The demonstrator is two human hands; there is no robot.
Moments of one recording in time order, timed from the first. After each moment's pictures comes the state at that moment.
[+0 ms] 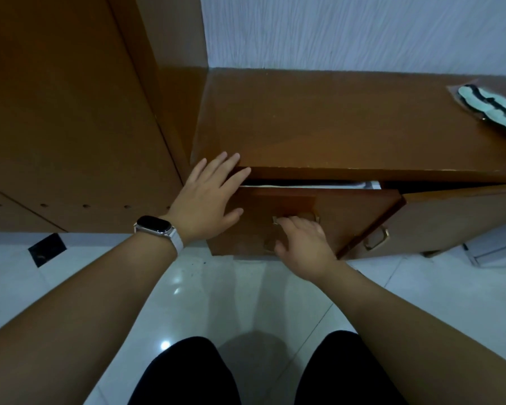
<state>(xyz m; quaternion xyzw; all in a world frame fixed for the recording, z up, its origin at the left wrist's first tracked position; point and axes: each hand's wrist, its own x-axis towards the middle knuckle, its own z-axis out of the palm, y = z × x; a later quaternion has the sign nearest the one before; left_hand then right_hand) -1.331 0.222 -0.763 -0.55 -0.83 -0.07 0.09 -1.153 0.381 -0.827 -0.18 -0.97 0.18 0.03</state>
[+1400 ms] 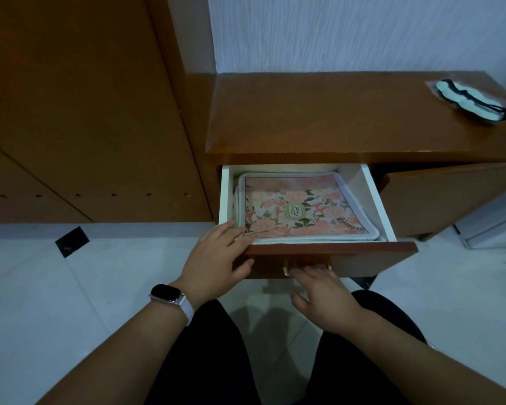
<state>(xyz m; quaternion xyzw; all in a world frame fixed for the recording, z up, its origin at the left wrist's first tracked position) -1.211 0.129 -0.782 -0.53 -0.84 -0.13 -0.01 -1.022 0.307 -0.822 -0.14 -0.97 0.17 -0.09</state>
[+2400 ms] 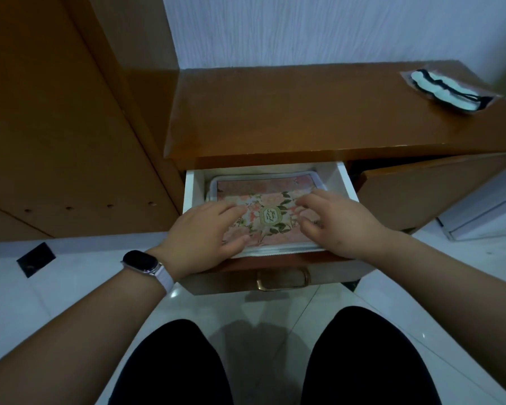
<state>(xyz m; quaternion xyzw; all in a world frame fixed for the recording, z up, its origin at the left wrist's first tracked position) -1.241 0.204 -0.748 -0.59 -0.80 -0.13 -0.01 -1.068 0.417 -0.725 -0.14 -0.98 0.15 0.03</state>
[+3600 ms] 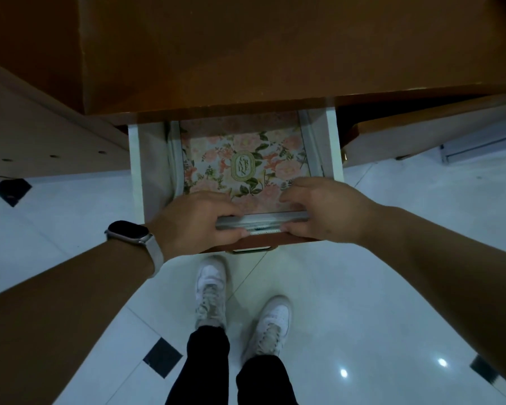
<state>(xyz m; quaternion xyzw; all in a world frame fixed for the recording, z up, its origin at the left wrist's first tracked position) -1.224 0.259 -0.748 -0.53 -0.76 -0.16 -0.34 -1.063 0.469 -0.727 -0.06 -0.94 0.27 -0.19</state>
